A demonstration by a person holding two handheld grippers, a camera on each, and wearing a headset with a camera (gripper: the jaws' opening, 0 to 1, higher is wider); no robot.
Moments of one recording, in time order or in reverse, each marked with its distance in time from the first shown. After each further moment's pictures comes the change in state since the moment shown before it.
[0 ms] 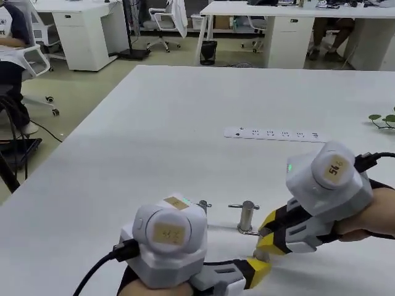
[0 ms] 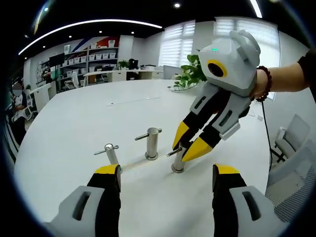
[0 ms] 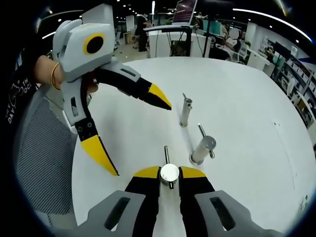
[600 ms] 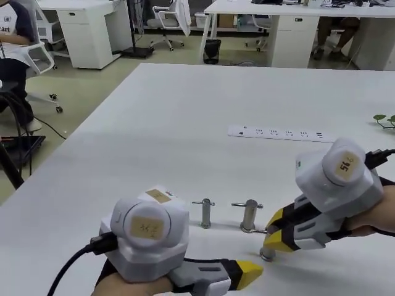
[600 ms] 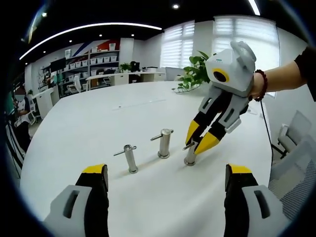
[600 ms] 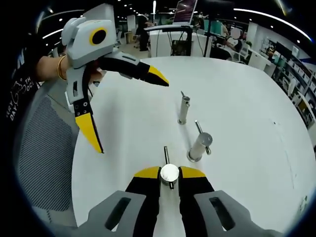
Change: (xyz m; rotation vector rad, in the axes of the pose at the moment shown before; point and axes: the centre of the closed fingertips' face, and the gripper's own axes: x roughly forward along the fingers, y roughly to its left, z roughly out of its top) left arm -0.020 0.021 0.004 0.035 -0.010 0.030; right arm -0.006 -0.004 -0.005 -0.010 0.007 0.011
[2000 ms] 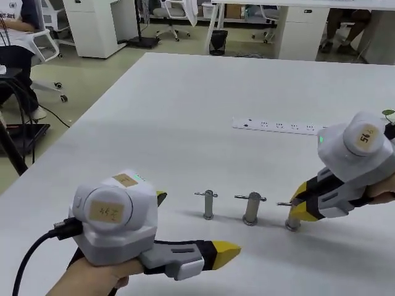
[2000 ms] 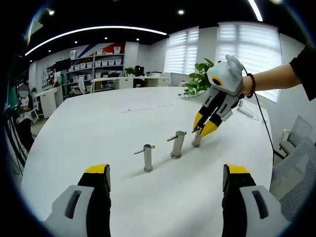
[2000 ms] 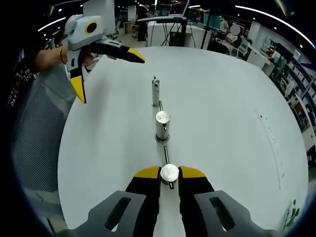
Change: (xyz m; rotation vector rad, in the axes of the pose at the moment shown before) left arm -0.016 0.026 0.001 -0.025 -0.049 0.021; right arm -0.019 -0.049 -0.024 -0.041 0.085 -0.044
